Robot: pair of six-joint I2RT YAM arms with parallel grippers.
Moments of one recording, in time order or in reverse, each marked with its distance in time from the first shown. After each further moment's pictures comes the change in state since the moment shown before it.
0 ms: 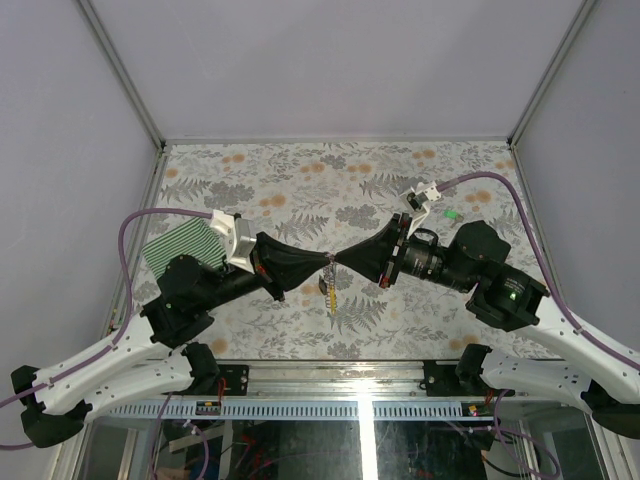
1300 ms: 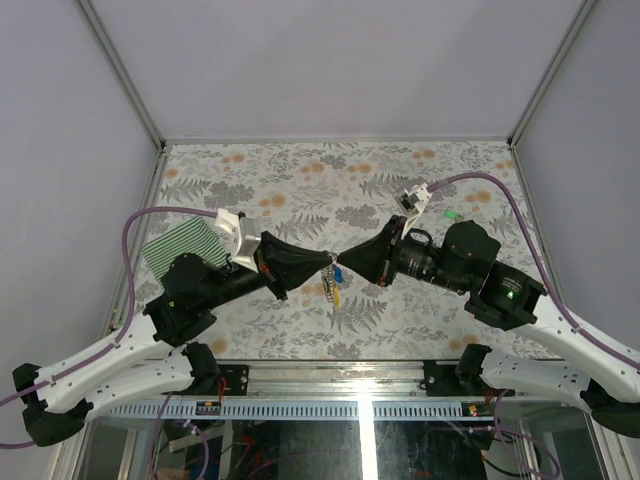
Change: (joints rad) left arm 0.000 0.018 0.003 -0.001 0.000 0.000; right arm 0.001 0.010 0.000 -0.091 0.076 -0.001
